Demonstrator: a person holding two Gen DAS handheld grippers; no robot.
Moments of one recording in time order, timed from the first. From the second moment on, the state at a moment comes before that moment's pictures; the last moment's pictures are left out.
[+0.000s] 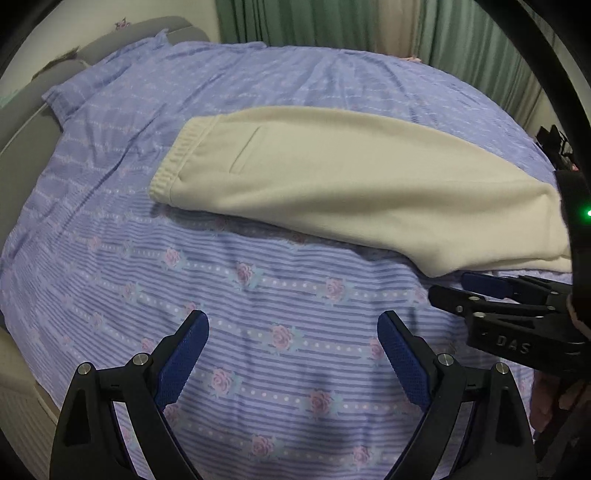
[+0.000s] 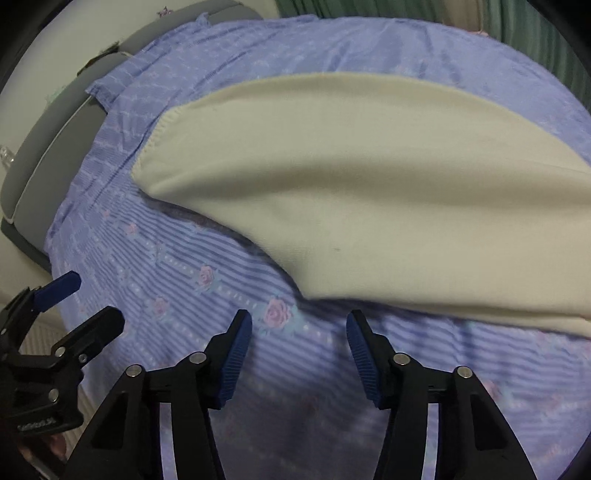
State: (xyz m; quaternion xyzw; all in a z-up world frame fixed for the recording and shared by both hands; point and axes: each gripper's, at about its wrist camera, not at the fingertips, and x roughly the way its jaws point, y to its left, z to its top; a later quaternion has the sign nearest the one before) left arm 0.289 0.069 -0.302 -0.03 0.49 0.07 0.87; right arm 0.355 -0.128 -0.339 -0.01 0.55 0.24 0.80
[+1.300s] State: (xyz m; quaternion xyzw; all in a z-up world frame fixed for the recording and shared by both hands) left arm 0.305 0.140 -0.305 -0.07 0.49 0.14 0.85; right arm 0.381 -0.102 -0.338 -0.01 0.55 0.25 0.80
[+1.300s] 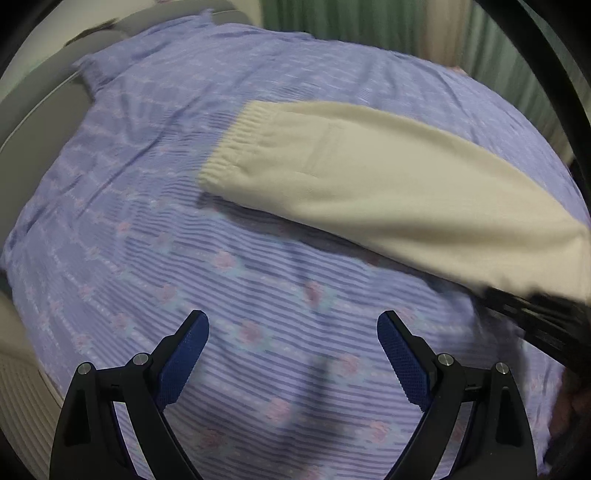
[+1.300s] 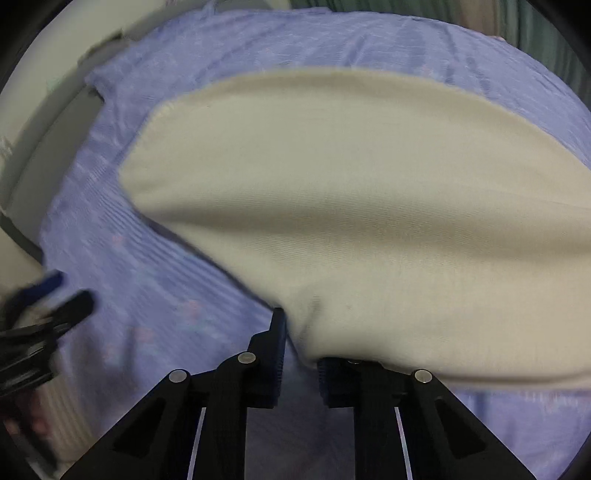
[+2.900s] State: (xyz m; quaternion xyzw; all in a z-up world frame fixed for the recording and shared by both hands) left arm 0.532 0.281 -0.320 -0.07 0.48 -0.02 0.87; right arm 0.436 0.007 -0.371 -0.06 0.65 0.00 0.75
